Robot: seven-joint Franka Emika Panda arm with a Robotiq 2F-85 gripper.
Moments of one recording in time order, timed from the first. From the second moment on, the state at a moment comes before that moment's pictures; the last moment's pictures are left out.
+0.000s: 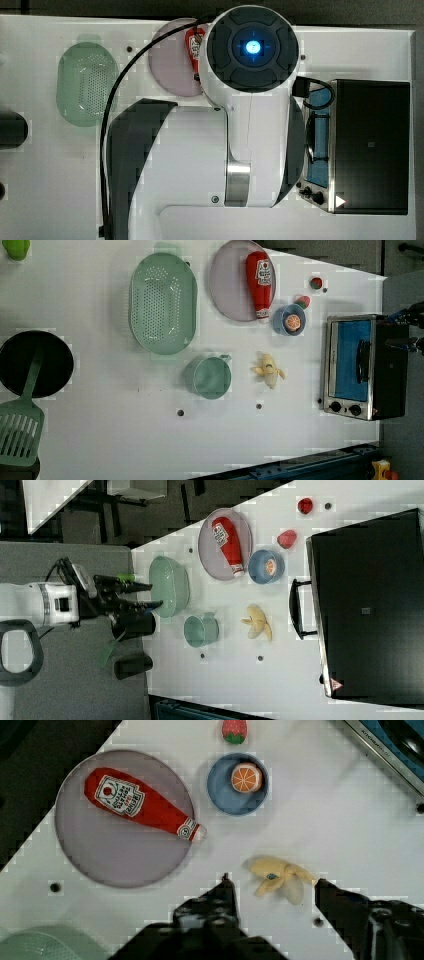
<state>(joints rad) -0.01 -0.03 -0.01 -1.79 -0.02 0.18 0.08</state>
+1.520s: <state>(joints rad) -0.02 0.07 -0.03 -2.48 -0.05 0.78 -0.55</state>
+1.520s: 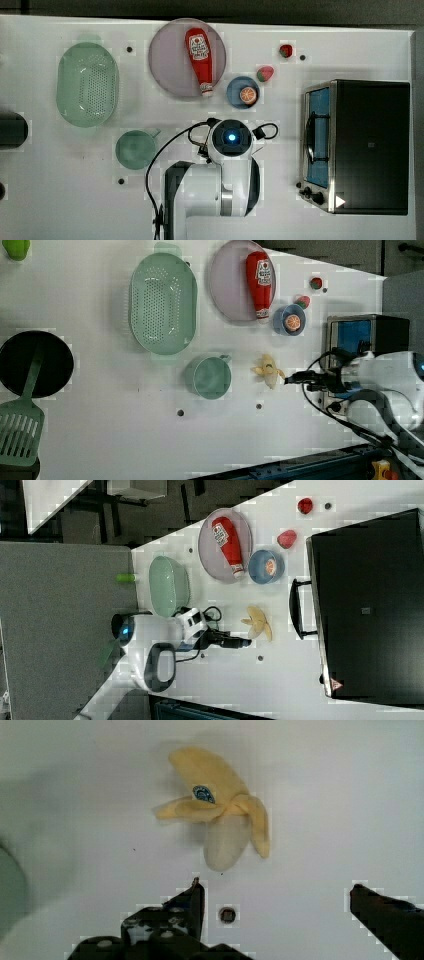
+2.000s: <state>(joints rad) -0.02 0.27 -0.05 -2.45 -0.05 1.01 -0.67</state>
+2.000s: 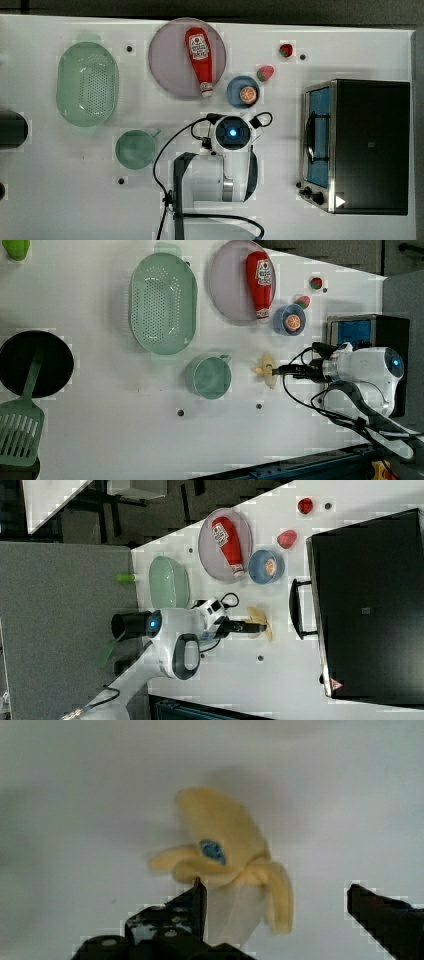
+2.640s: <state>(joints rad) -0.01 0.36 -0.04 -2.46 -0.03 1.16 -0.69</state>
